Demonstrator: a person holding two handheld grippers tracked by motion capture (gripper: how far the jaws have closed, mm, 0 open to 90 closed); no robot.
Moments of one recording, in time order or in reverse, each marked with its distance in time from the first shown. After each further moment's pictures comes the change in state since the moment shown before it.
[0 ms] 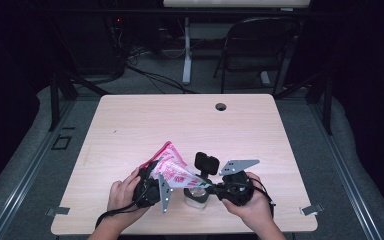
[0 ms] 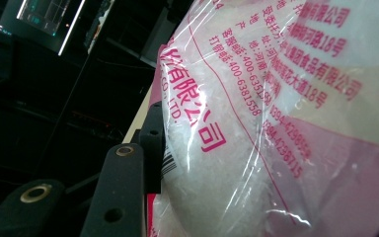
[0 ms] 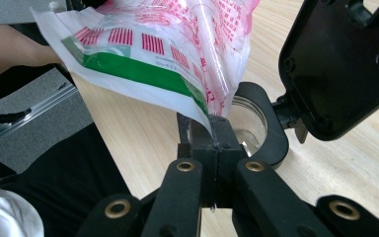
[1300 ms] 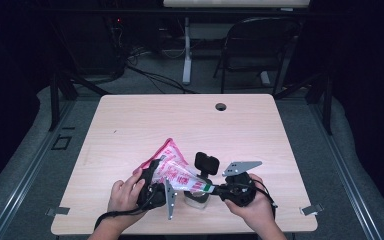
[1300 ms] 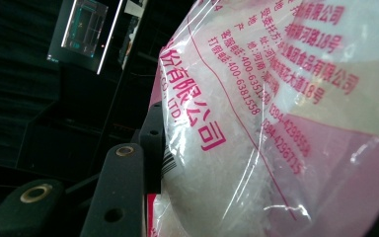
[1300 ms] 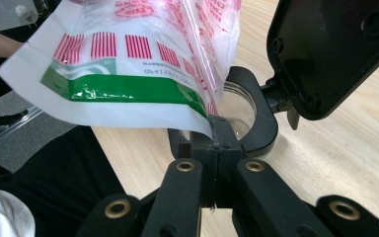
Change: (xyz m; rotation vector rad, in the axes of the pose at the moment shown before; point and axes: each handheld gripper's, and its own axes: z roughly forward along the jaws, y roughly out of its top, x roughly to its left) left arm -0.008 0.009 -0.006 -0.003 0.127 0.137; right arm -0.008 -0.010 0.002 0.006 -0.011 0.024
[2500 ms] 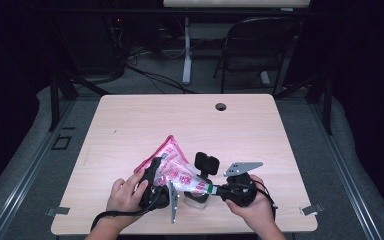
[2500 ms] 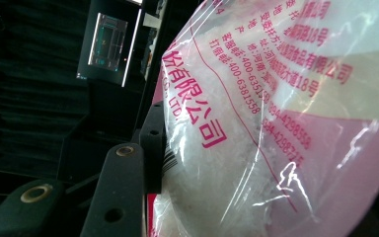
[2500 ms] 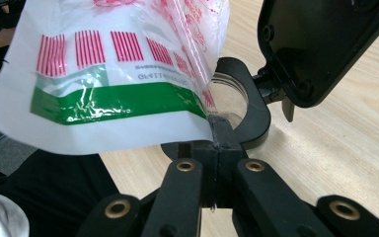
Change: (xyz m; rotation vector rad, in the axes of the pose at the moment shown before) left arm 0.002 0.009 -0.006 -0.022 0.082 0.113; right arm -0.006 -0.007 0.004 -0.003 -0.008 0.028
